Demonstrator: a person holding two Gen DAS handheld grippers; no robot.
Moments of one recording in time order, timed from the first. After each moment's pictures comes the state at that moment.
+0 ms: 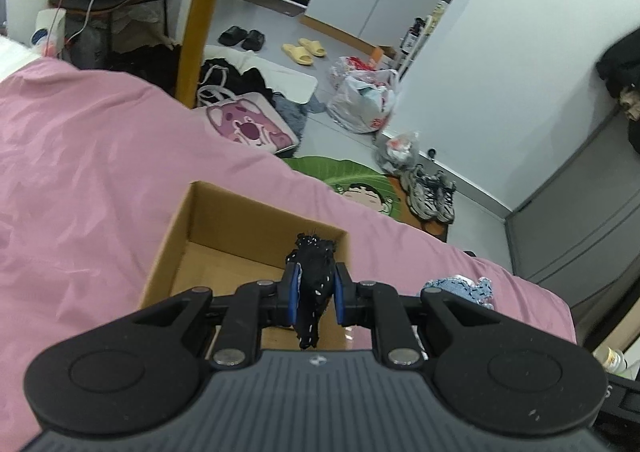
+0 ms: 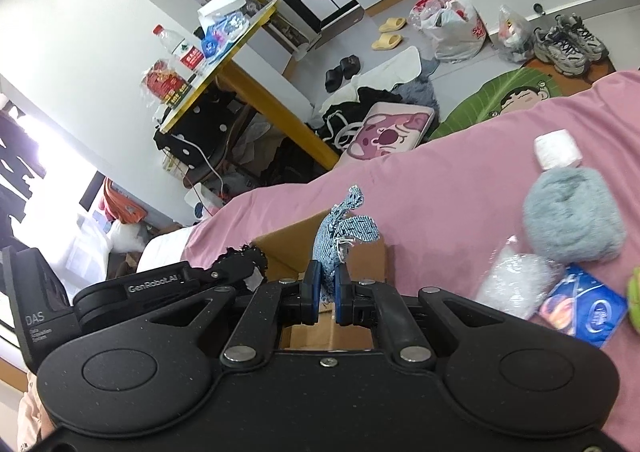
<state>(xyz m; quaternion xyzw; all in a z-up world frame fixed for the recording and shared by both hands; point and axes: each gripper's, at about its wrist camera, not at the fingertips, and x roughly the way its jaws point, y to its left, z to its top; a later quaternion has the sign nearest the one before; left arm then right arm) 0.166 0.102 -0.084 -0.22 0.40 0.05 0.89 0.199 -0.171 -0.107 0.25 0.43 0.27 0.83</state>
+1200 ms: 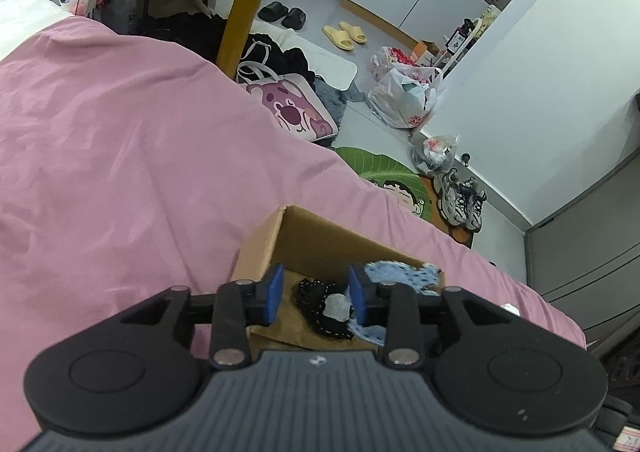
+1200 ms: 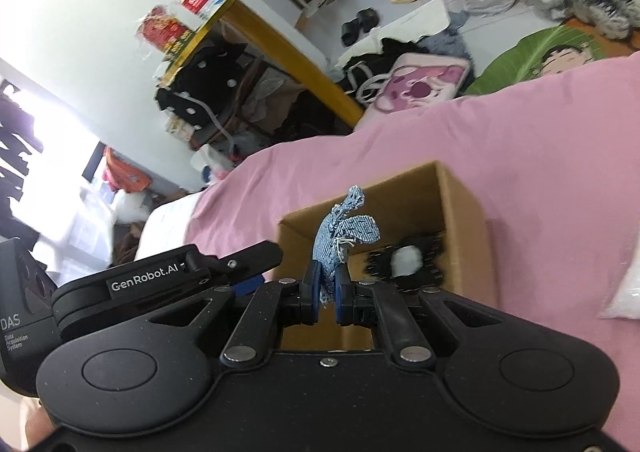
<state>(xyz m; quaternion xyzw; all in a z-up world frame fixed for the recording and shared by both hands) 0.187 0.180 -0.105 -0.26 0.42 0.08 0.86 0.229 -0.069 -0.136 0.25 0.48 0.30 0.79</state>
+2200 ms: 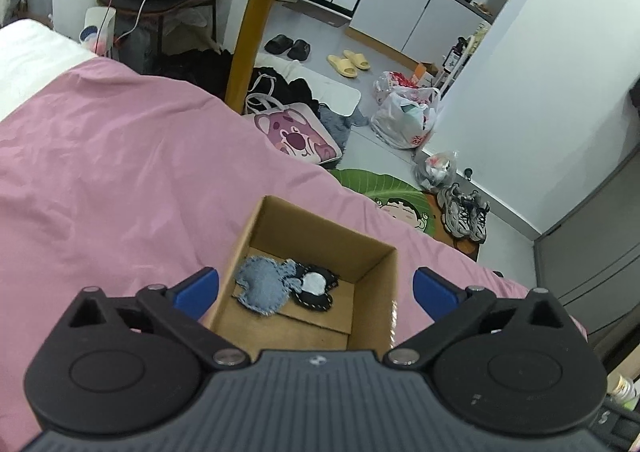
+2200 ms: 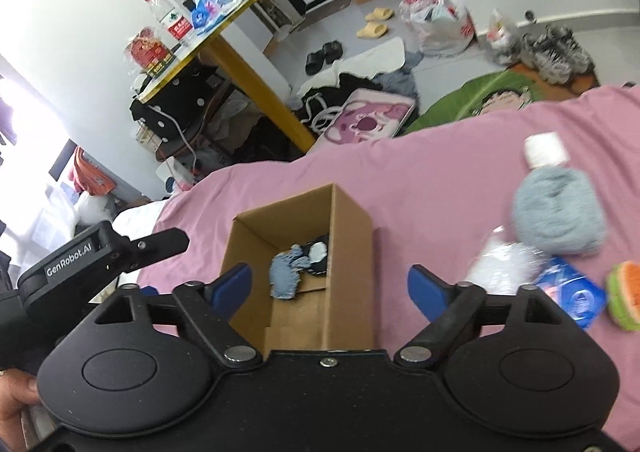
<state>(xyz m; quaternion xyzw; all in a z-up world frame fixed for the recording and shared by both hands) 0.139 0.125 -0.051 -0.23 0.39 0.11 0.88 0.184 -0.157 -0.086 0.19 0.45 0.24 0.84</state>
